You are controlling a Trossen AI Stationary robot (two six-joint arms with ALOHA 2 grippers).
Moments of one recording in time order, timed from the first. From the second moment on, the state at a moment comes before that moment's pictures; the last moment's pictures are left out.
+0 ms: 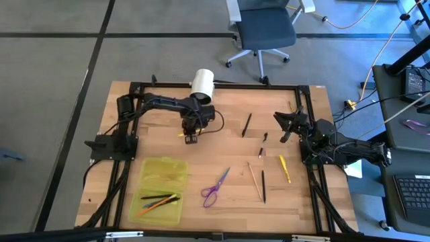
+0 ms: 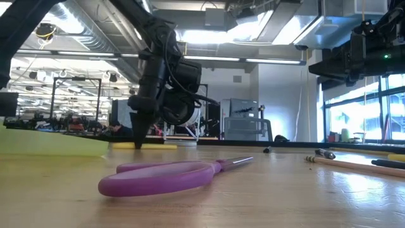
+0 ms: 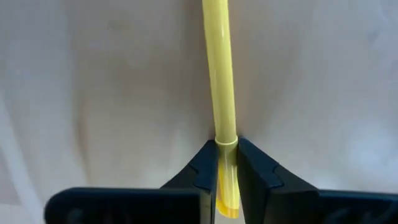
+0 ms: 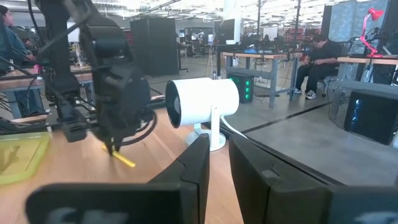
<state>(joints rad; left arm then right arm) 0.31 1.99 1.30 -1.01 0.01 0.09 -0.21 0.02 0.01 0.07 0.34 0.02</state>
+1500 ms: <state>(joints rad) -0.83 1.74 1.30 -1.02 0.01 -1.33 -0.21 0.02 0.01 0.08 0.34 0.20</state>
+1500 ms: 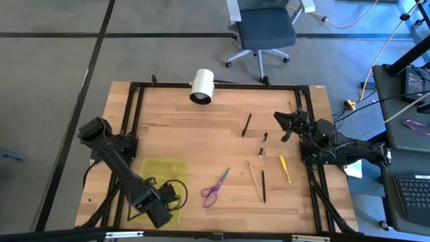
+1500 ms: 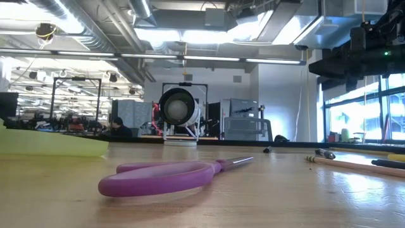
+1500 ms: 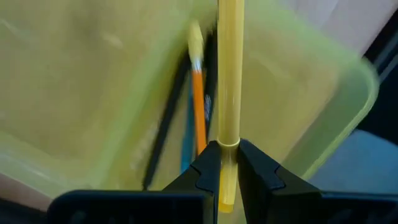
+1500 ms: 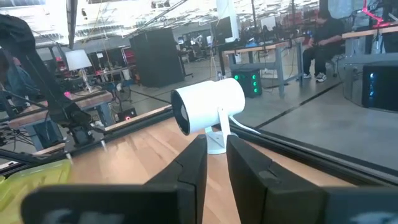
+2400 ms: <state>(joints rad) -0.83 1.87 1.30 -1.00 0.10 -1.24 -0.21 0.02 0.01 0.09 0.29 0.21</state>
